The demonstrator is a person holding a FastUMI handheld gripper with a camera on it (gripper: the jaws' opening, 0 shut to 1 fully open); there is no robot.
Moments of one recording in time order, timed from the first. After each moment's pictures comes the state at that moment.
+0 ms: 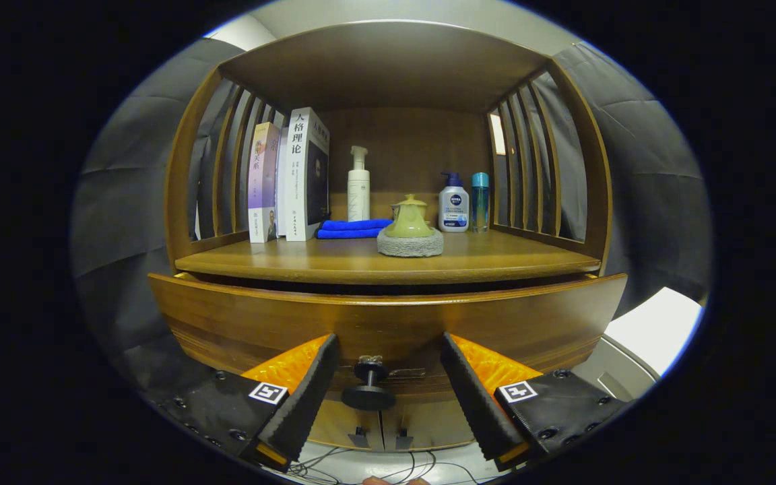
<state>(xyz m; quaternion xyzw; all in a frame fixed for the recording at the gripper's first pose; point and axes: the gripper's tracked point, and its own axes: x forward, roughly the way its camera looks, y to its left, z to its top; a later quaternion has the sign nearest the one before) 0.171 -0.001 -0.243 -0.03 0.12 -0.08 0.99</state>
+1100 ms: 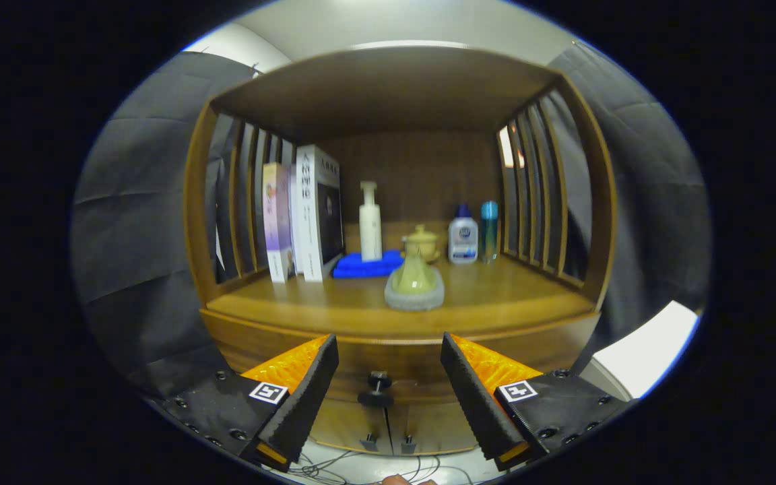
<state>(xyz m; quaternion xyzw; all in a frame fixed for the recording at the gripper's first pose) 0.145 0.000 -0.138 -0.03 0.08 -0.03 1.00</state>
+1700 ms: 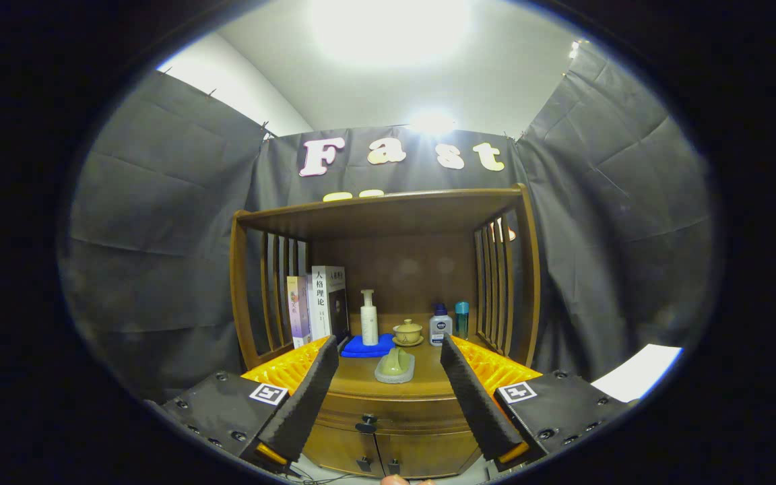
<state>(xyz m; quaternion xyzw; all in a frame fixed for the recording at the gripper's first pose) 0.036 -0.022 0.008 -0.01 -0.04 -0.01 1.00</state>
